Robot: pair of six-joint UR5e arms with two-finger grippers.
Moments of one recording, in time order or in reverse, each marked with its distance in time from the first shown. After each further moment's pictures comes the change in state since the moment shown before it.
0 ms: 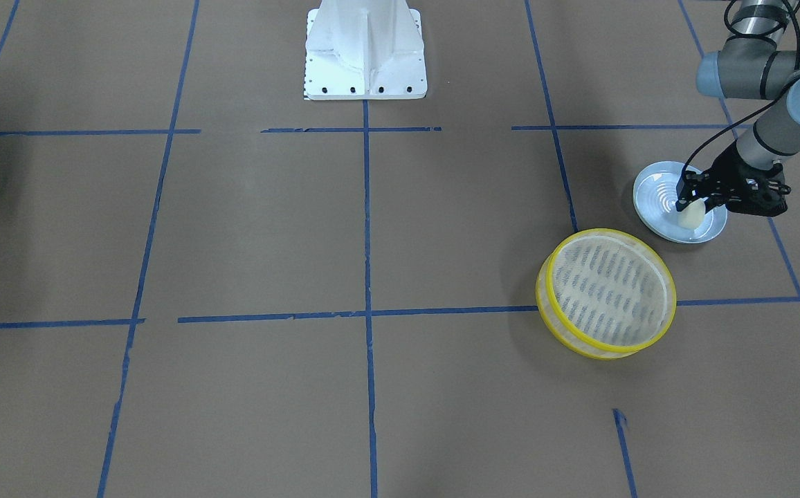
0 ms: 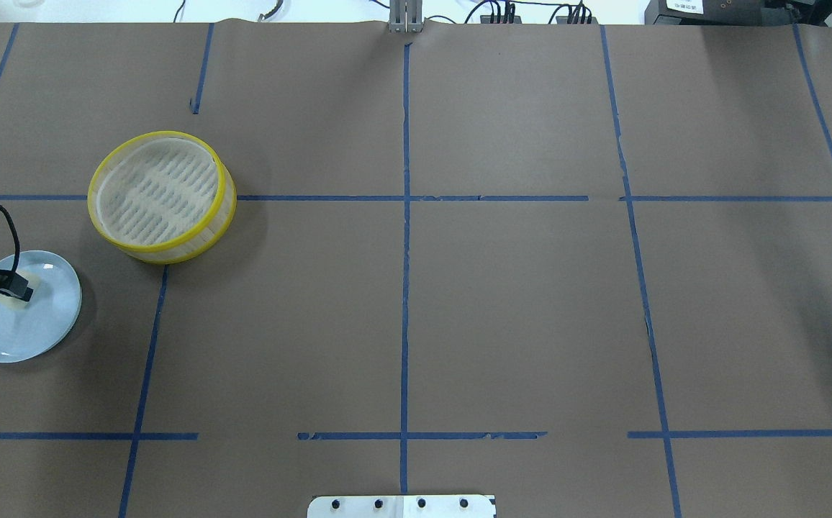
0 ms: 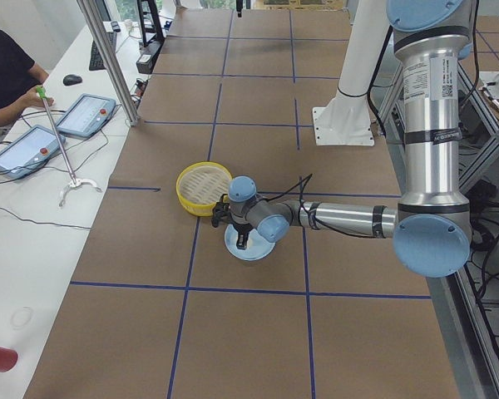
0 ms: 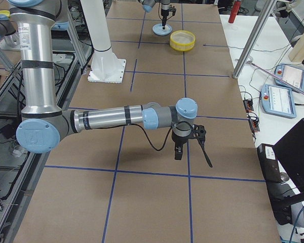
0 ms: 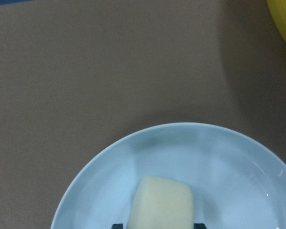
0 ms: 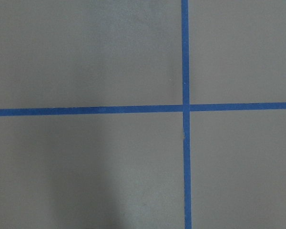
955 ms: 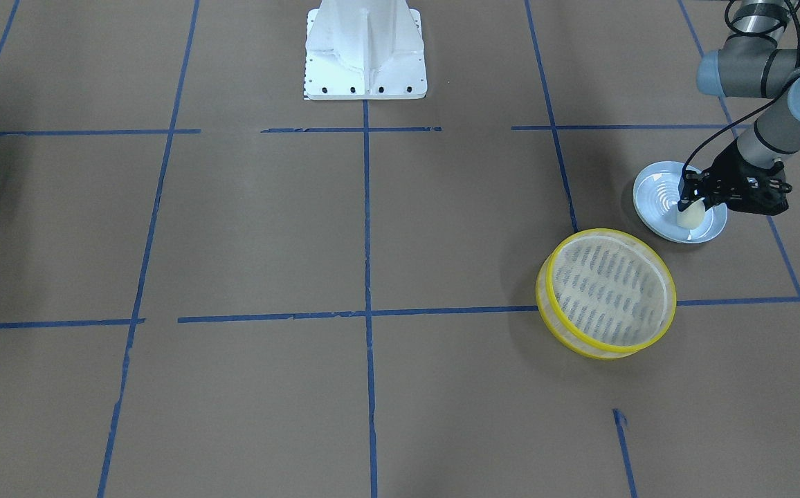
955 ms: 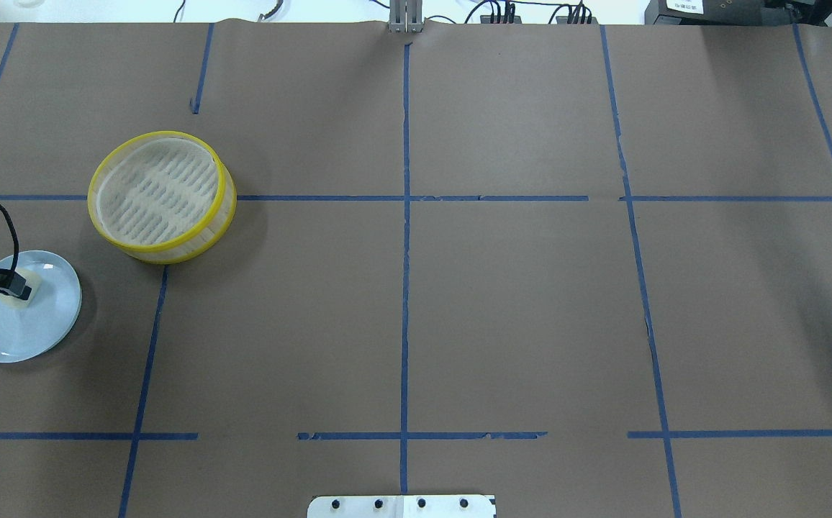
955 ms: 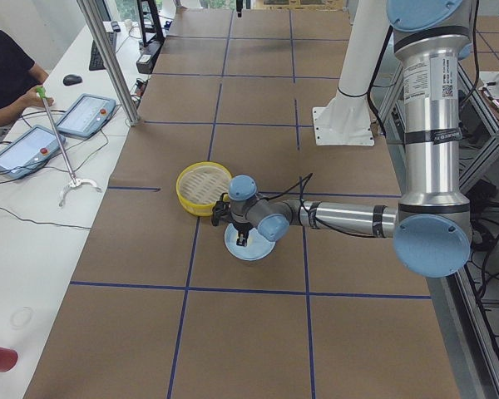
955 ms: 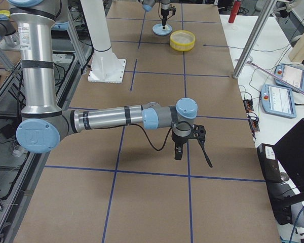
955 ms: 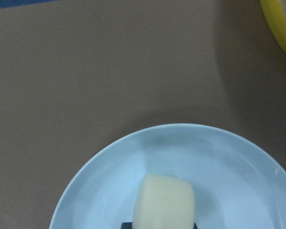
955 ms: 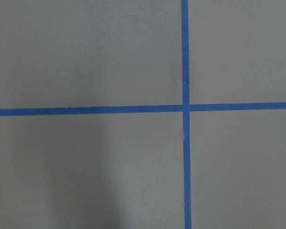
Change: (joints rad) left arm -0.003 0.005 -0.016 0.000 0.000 -0.005; right arm 0.000 0.000 0.000 0.000 0.000 0.000
